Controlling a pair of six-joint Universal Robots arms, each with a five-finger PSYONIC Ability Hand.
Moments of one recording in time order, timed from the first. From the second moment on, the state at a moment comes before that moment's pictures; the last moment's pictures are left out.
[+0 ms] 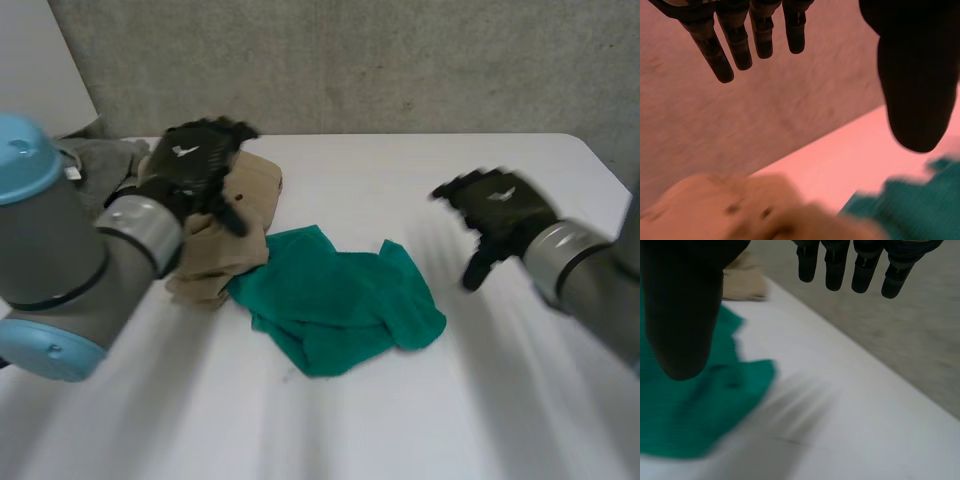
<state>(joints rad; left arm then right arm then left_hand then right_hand) 4.29 -1.85 -1.50 3.31 -1.50 3.25 1.96 -1.31 1.50 0.14 1.42 2.80 0.25 0.25 0.26 0.25 0.07 0.23 0.21 0.21 0.21 0.04</state>
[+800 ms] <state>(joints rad) 4.76 -2.19 -0.90 3.69 -1.64 3.63 2.13 -1.28 1.73 -0.17 1.52 2.66 1.13 1.18 1.17 1.19 0.97 1.10 1.17 1.18 1.19 0.99</state>
